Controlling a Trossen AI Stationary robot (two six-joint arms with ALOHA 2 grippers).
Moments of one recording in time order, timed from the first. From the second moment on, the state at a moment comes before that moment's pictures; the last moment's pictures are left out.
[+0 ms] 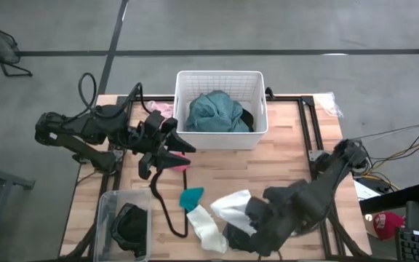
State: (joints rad) left arm -0.24 1.22 1.57 -0.30 0.04 -0.53; right arm 0.71 1.84 1.95 -1.26 0.21 1.15
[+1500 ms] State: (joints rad) left arm -0.24 1.22 1.56 -0.35 0.06 -0.60; right arm 0.70 1.89 1.57 -1.01 -0.04 1.13
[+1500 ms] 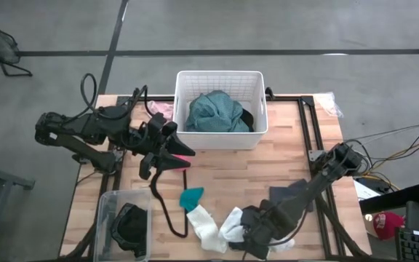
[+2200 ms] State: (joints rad) left arm -0.24 1.22 1.56 -0.38 0.09 -0.61; right arm 0.70 1.81 1.76 -1.47 0.09 1.08
